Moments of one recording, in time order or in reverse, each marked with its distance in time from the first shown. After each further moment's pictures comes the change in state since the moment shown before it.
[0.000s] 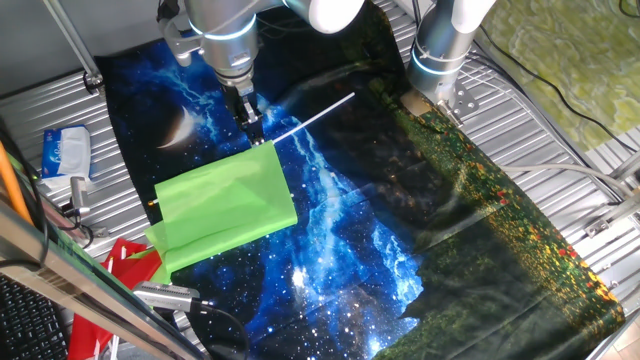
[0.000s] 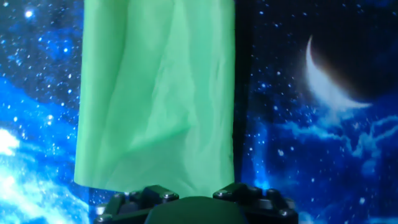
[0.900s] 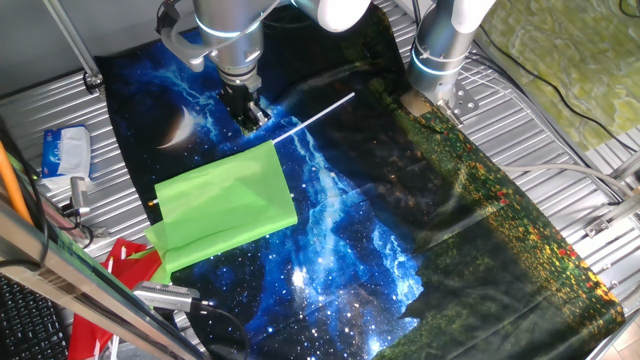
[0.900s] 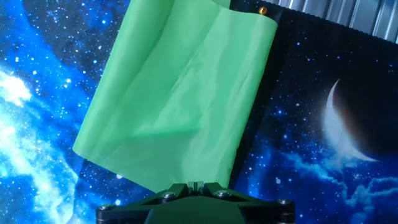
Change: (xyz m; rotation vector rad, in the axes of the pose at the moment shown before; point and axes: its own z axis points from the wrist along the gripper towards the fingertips) arm 0.000 0.000 0.000 0.012 -0.018 -0.202
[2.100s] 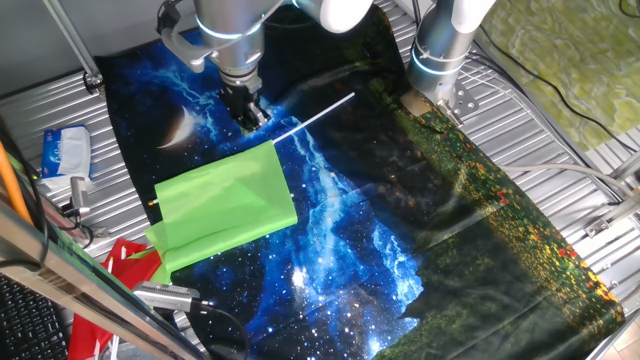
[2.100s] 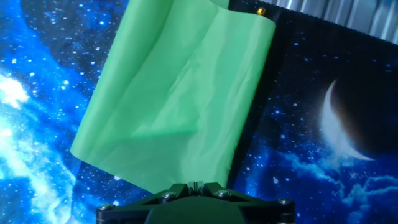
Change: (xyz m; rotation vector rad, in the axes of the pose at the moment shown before) arm 0.001 0.003 -0.003 -0.004 0.002 0.002
